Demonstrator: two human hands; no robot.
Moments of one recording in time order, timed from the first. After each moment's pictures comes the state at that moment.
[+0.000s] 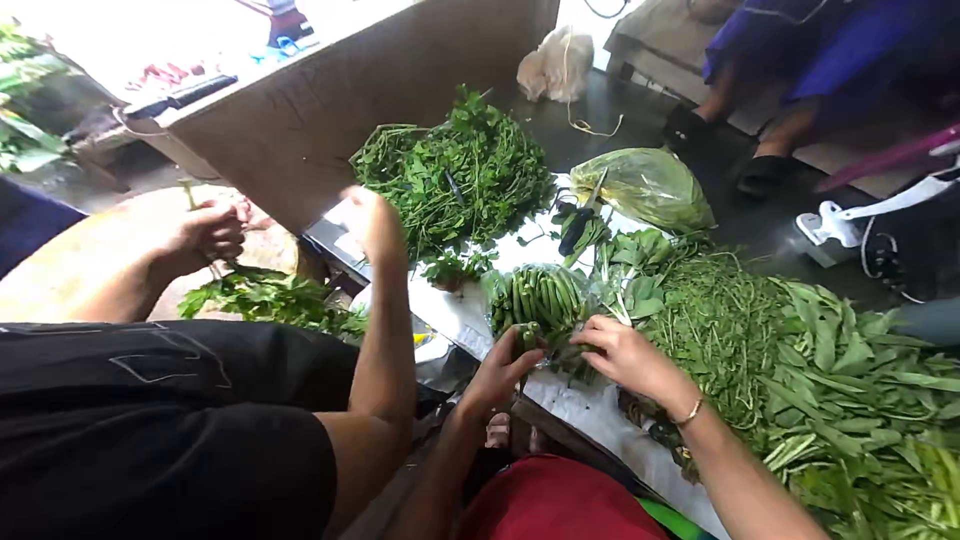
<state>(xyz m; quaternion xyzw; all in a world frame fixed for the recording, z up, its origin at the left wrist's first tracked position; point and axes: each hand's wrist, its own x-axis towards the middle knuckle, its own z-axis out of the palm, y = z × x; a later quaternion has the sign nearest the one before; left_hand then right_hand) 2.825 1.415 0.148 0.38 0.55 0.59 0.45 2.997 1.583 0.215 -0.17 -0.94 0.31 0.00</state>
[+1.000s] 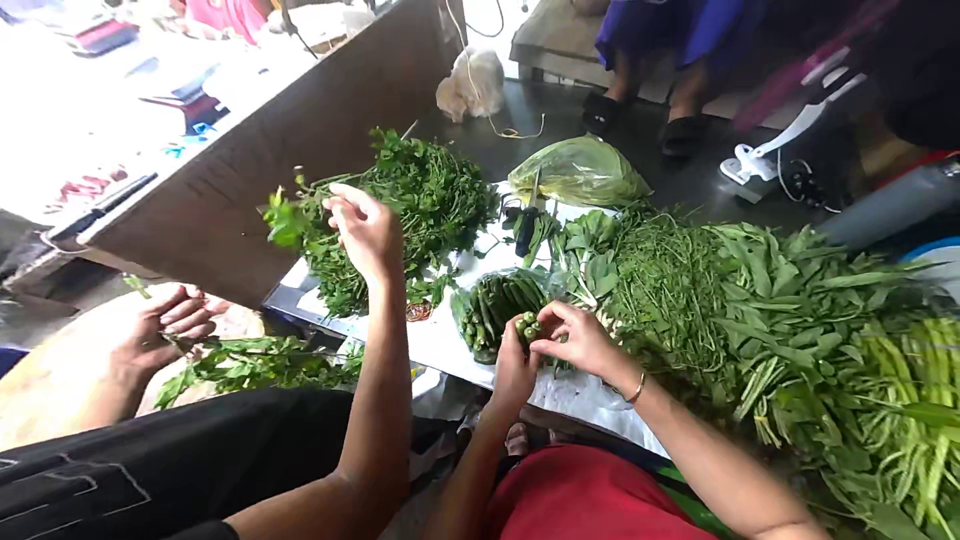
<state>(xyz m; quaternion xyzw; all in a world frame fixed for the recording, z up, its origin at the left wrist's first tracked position) 2.870 1.461 0.136 0.50 0.67 0.51 0.22 2.996 1.561 0.195 -0.29 -0.81 0.47 0.19</state>
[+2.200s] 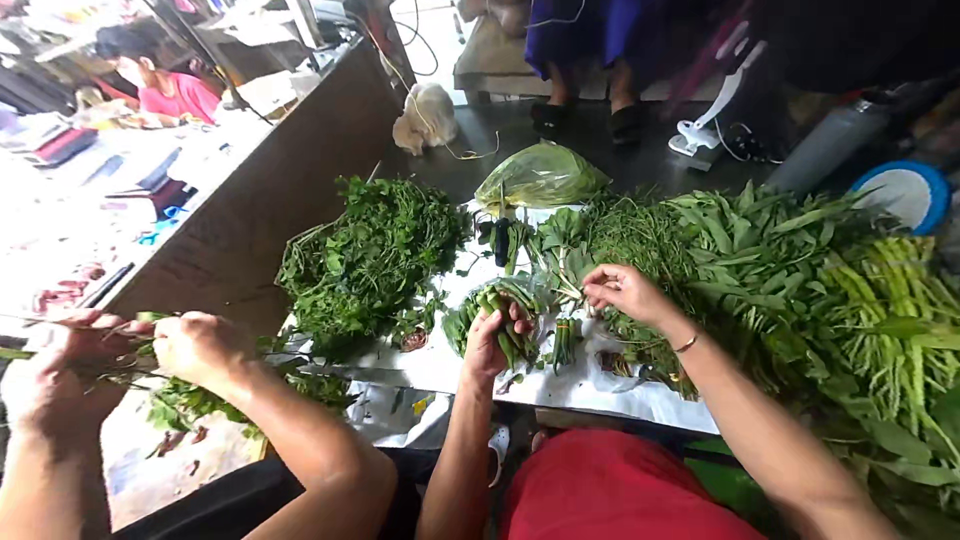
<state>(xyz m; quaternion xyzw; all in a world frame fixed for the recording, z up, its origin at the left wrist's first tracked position) 2.820 1.500 0.156 0.31 0.18 0.68 0.64 3.078 1.616 0.197 -0.38 -0.72 0.53 0.26</state>
